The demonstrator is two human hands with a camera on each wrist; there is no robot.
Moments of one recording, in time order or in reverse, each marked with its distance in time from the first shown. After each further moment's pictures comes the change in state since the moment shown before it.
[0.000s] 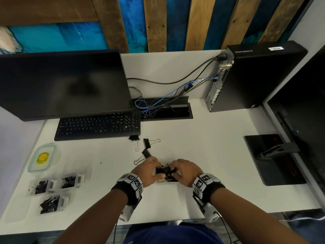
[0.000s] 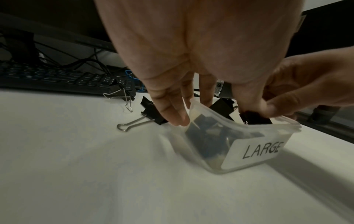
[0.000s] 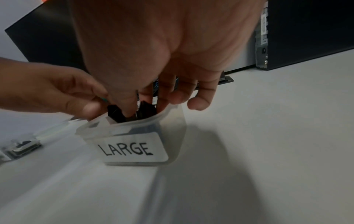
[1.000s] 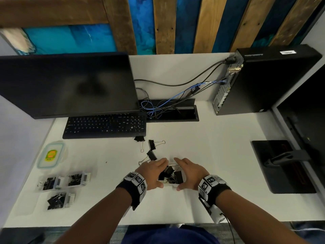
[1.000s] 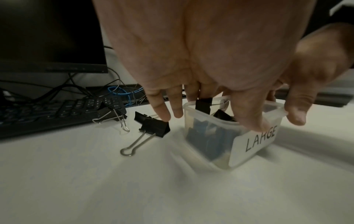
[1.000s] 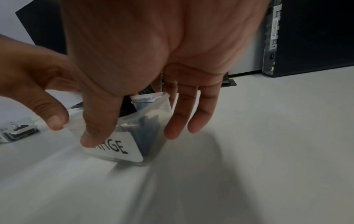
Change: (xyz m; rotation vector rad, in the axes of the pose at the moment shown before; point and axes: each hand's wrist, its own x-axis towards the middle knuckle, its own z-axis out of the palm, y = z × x) left_hand -0.002 0.010 -0.017 0.389 -0.194 0.105; right_hand 0.004 0.004 -0.011 -0.025 -0.145 0.079
